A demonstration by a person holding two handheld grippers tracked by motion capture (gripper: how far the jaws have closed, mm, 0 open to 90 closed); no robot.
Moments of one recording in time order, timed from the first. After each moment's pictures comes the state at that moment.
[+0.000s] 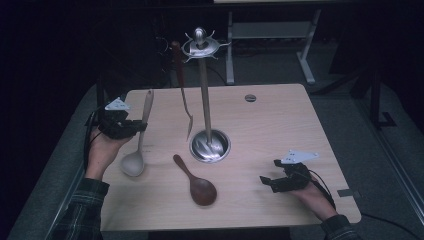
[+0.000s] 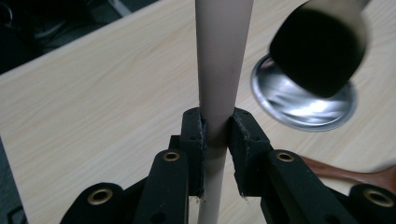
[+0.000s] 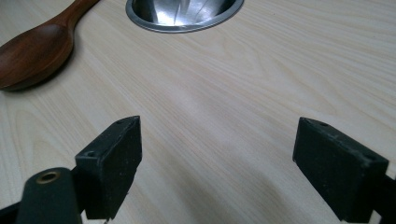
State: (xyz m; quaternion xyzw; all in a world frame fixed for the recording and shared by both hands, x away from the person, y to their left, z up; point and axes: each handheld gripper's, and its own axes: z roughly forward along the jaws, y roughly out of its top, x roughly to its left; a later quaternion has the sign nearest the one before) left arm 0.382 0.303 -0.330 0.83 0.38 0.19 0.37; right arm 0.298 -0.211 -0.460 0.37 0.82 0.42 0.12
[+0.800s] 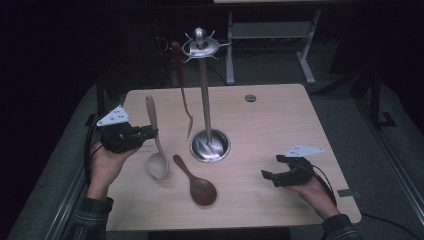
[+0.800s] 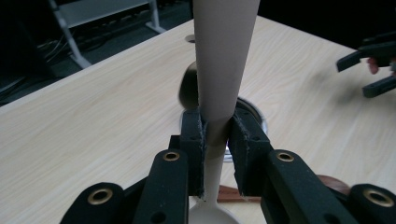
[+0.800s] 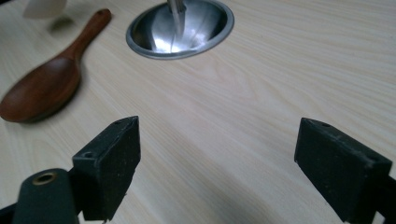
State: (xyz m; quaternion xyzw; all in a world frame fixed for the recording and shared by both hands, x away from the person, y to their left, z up) left arm 0.328 0.272 -0.312 0.80 0.32 0.17 0.47; right arm 0.303 -0.216 -0.440 0.38 0.80 0.44 0.11
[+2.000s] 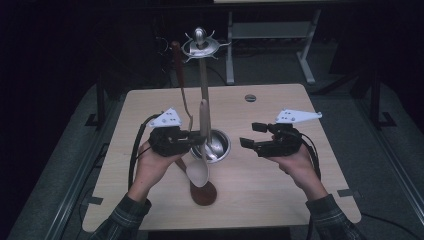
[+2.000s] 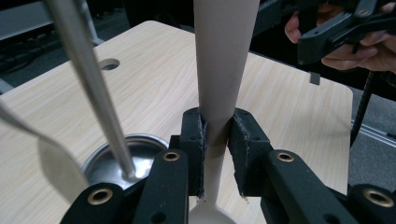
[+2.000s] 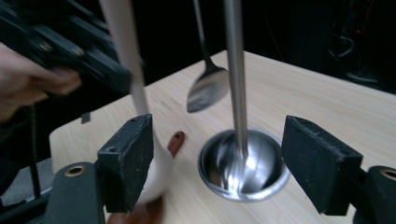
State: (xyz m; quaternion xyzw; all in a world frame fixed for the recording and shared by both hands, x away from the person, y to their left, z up) left arm 0.323 0.158 -0.309 0.83 0.24 0.10 0.49; right arm 0.323 -0.163 -0.328 0.31 0.76 0.56 0.09
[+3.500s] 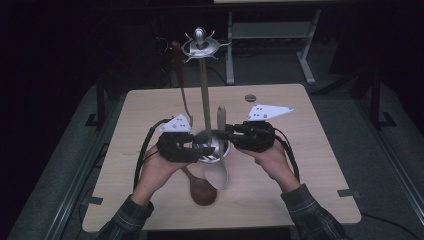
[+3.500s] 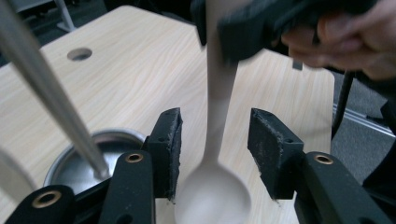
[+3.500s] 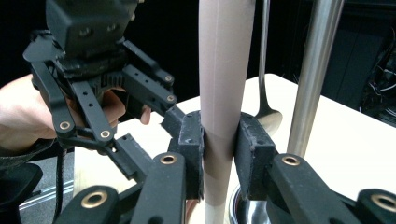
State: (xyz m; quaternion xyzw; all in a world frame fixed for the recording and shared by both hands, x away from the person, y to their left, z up) left arm 0.316 0.149 -0.318 0.85 0.23 0.07 0.48; right arm 0.330 -0.104 -0.314 0.22 0.77 0.59 0.08
